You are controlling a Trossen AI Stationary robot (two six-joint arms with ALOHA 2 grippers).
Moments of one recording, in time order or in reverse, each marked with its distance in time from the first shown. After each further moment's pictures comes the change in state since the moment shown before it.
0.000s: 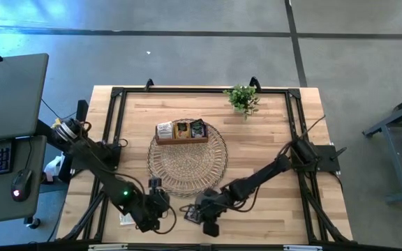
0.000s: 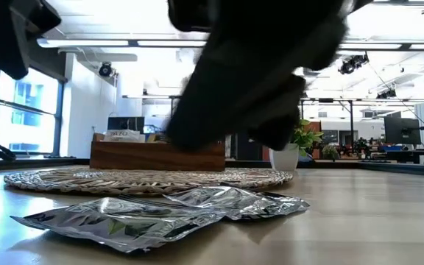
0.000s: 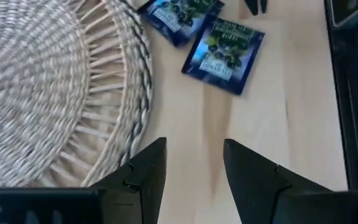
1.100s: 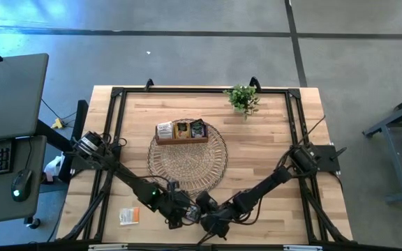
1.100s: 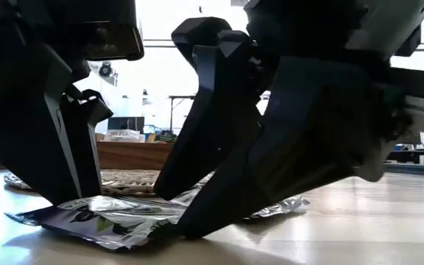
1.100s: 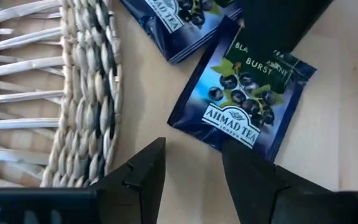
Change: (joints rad) left arm 0.159 0.278 -0.001 0.349 0.184 0.002; right arm 0.090 0.091 0.003 -0.007 0.446 -1.009
